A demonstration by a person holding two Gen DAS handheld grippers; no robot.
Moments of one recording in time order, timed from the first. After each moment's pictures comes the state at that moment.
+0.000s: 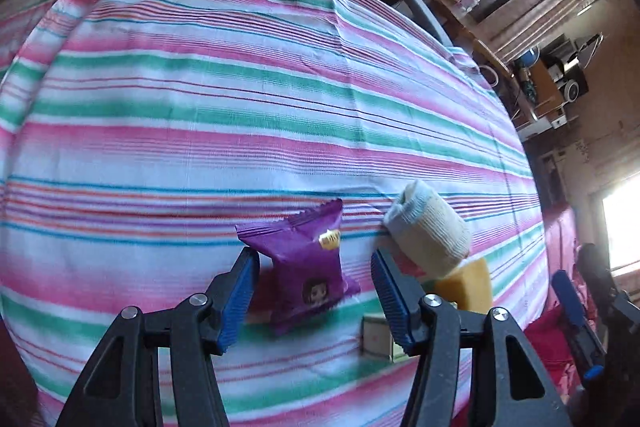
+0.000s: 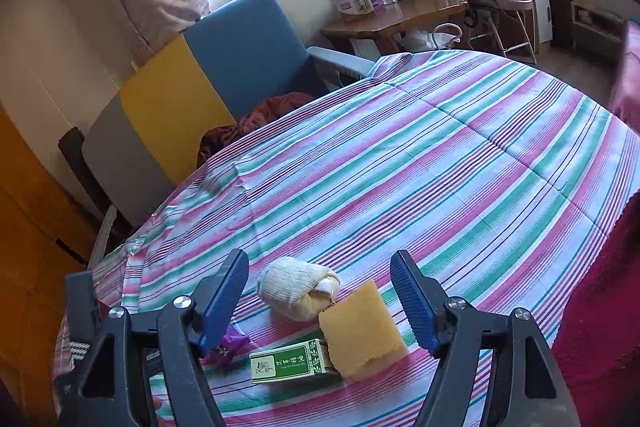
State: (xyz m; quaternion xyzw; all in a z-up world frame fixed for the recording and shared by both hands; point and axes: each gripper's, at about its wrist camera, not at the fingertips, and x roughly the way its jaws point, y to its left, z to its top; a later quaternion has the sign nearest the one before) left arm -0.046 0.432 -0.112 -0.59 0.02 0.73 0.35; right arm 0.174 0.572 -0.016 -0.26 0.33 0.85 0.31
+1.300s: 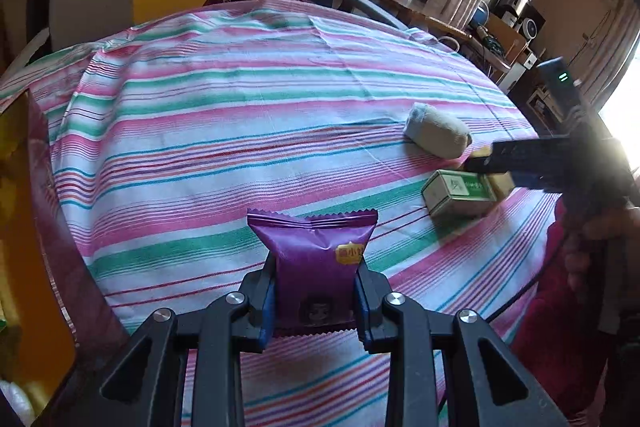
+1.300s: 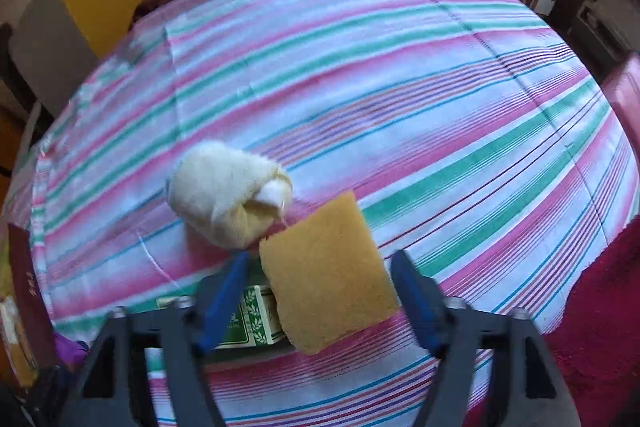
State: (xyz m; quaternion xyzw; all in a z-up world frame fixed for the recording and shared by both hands) left arm 0.007 0.310 -0.092 -0.47 0.11 0.76 0.43; right arm 0.116 0.578 -0.095 -0.51 0.29 0.74 0.33
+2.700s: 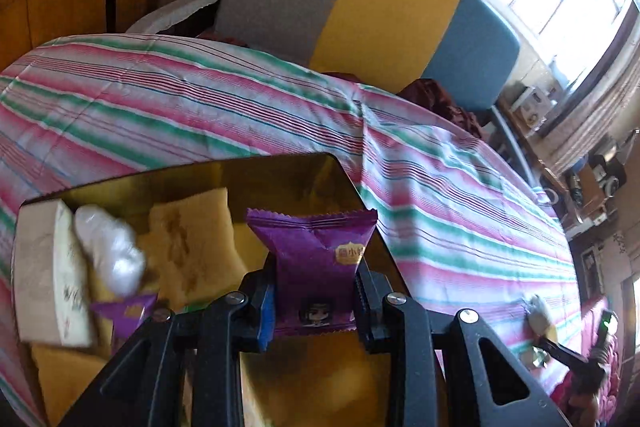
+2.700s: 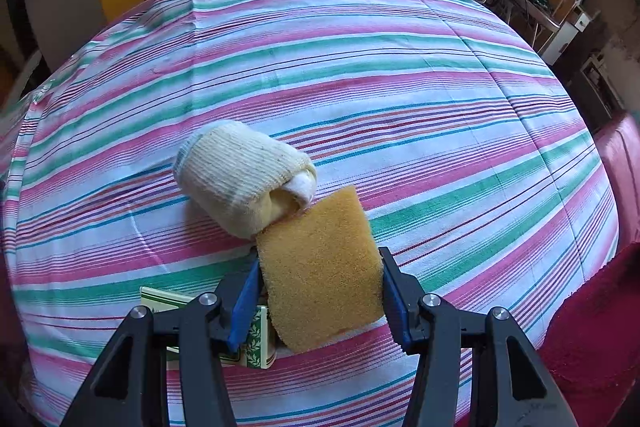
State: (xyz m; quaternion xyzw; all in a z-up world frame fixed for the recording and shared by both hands) left arm -0.207 0.143 -0.066 -0.49 -0.06 0.84 0.24; right arm 0.098 0.556 -0.091 -0.53 0.20 0.76 0.33
